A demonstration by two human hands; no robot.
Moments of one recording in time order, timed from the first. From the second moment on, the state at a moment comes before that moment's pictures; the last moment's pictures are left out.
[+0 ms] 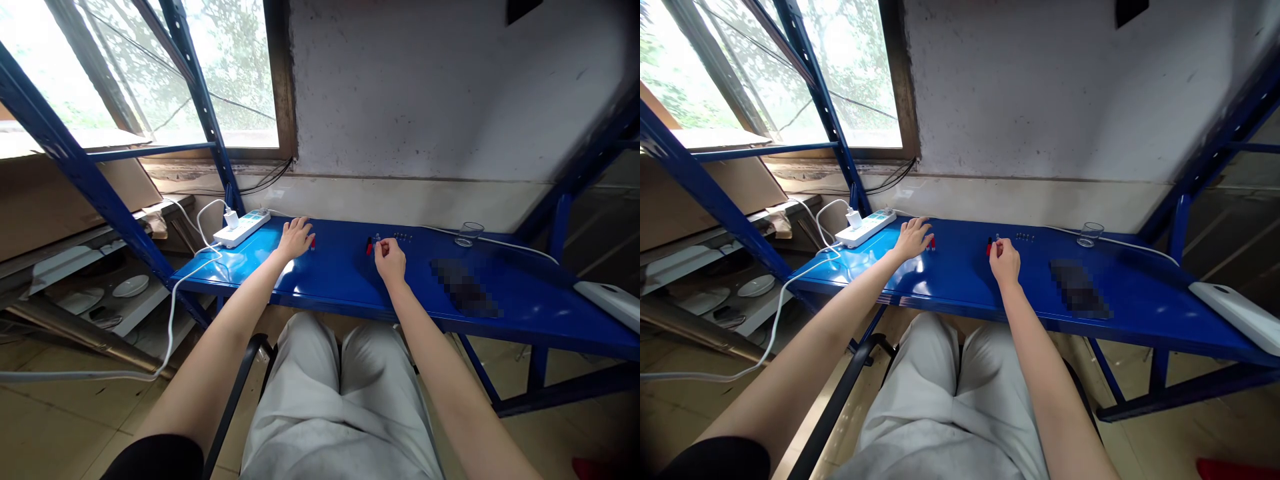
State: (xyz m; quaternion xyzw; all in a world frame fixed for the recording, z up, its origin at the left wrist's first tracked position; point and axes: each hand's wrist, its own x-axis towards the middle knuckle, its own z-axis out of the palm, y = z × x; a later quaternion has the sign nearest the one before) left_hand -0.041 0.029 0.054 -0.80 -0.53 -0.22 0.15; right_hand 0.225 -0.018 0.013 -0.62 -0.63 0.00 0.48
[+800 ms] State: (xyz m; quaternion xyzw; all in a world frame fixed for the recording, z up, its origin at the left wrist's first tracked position) left_hand -0.028 0.040 0.035 -0.82 -0.52 -0.19 0.14; right_hand 0.226 -0.019 0.013 -0.61 -0.63 0.00 0.48
